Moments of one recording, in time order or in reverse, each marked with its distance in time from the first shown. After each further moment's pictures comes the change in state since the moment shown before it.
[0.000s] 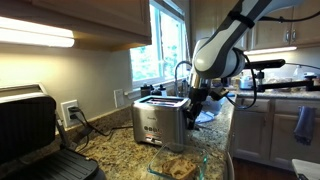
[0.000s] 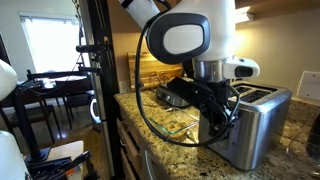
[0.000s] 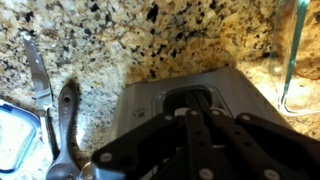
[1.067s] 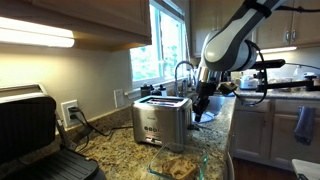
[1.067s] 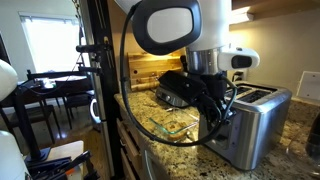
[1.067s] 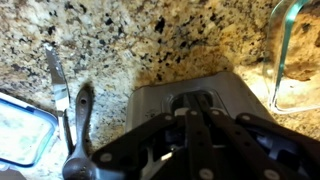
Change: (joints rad) arm -0.009 -0.117 -0.030 -0.076 -0.001 -0.016 -0.026
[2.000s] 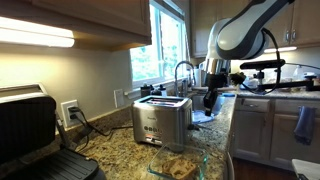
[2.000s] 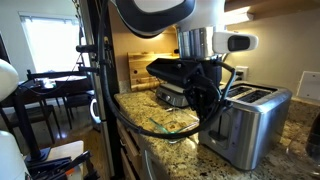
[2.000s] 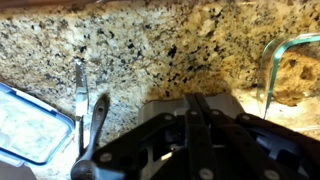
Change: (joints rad) arm -0.021 -0.136 -0.023 -0.037 -0.139 -0.150 0.005
